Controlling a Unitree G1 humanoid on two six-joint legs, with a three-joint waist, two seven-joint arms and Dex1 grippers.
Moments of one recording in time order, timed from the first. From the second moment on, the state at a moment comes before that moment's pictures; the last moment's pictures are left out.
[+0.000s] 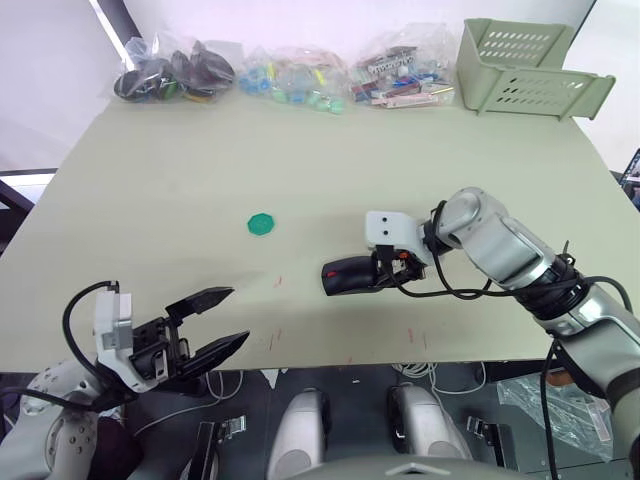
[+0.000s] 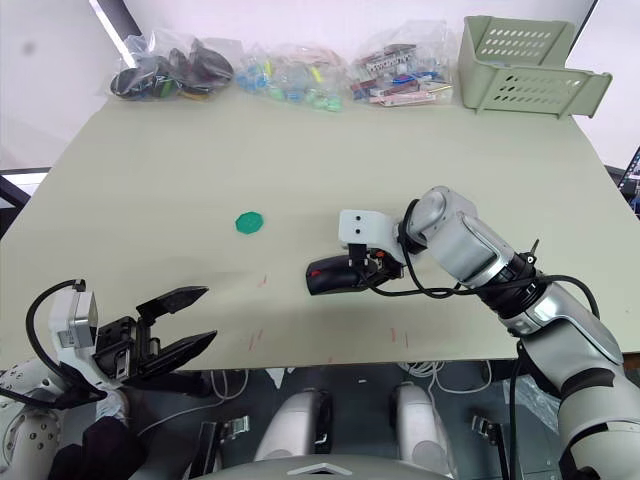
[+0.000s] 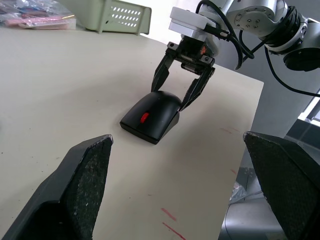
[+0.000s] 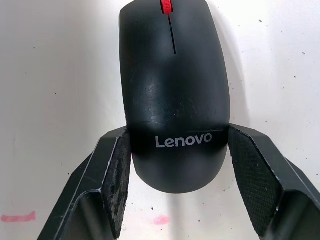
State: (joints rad) left arm 0.31 0.66 0.46 -0.23 -0.79 0.23 -1.32; right arm -0.91 -0.54 0.64 -0.06 -0.04 0.81 1.24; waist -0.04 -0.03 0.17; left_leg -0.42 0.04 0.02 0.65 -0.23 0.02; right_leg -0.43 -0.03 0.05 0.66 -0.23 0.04
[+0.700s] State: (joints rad) left arm 0.31 0.64 0.46 -0.24 -0.79 0.23 -1.31; right arm -0.93 -0.54 0.64 -0.06 -0.04 0.81 1.24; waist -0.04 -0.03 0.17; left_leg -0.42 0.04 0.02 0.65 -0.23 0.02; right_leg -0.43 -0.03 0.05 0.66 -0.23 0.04
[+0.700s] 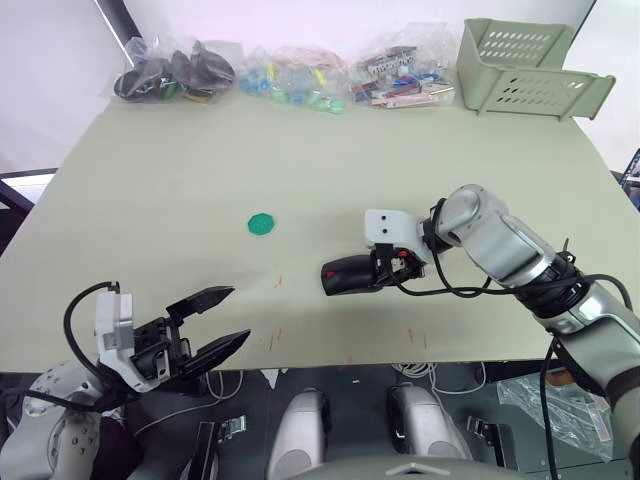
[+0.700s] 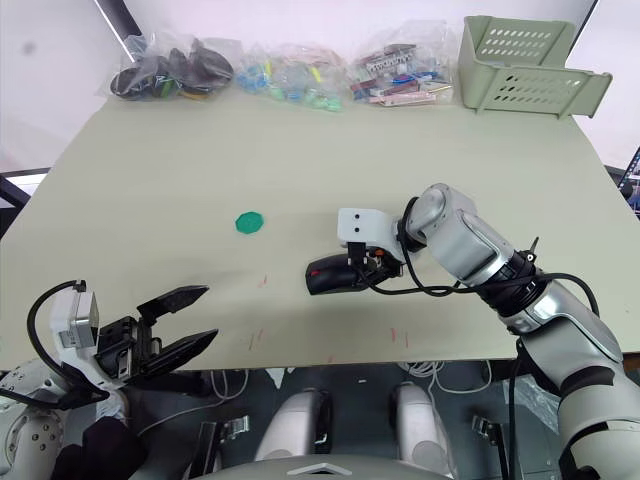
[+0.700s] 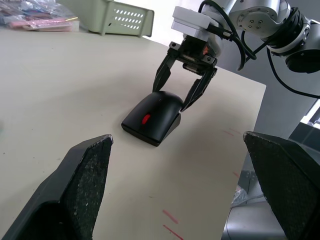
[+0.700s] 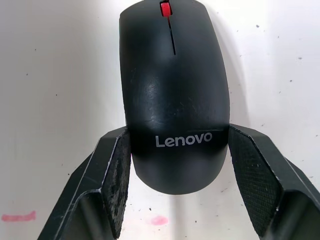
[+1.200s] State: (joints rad) left arm 0.31 0.64 0.46 -0.24 -0.78 0.23 -1.31; right arm -0.93 -0.54 0.64 -0.06 -0.04 0.80 1.25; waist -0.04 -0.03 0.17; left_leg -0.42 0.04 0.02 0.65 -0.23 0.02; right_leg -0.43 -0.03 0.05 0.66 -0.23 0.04
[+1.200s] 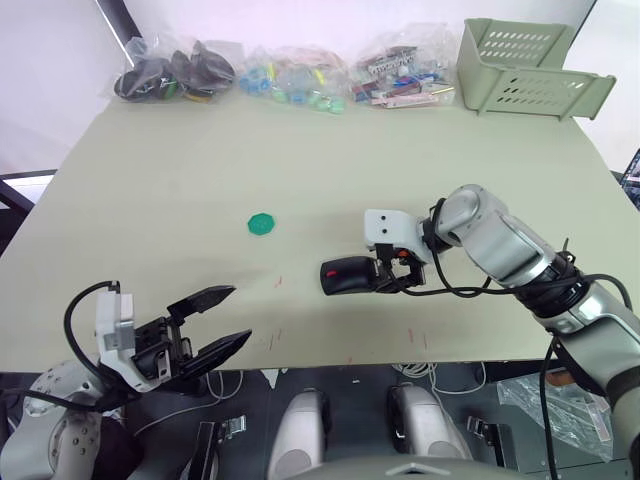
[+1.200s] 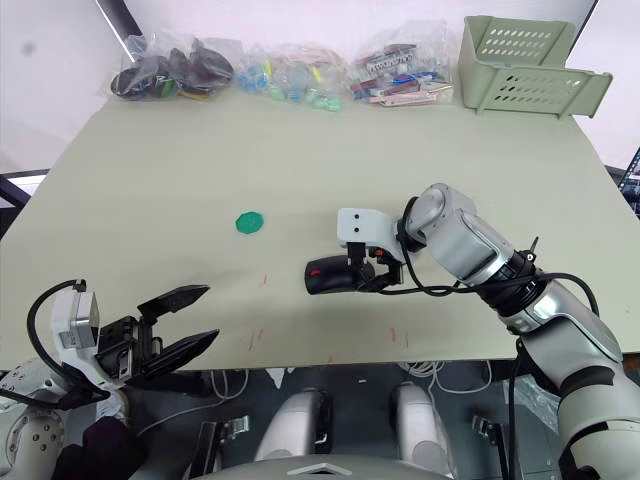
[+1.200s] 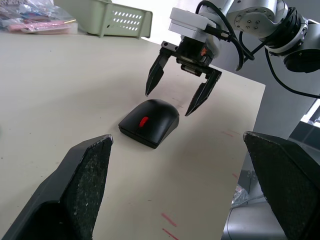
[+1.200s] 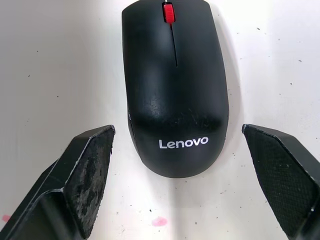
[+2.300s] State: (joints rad) left arm 0.30 0.64 0.46 -0.23 -0.77 0.22 -1.32; right arm -0.81 -0.30 0.55 0.03 0.09 0.66 1.05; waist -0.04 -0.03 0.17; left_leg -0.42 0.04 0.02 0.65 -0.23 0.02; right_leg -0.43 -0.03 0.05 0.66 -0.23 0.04
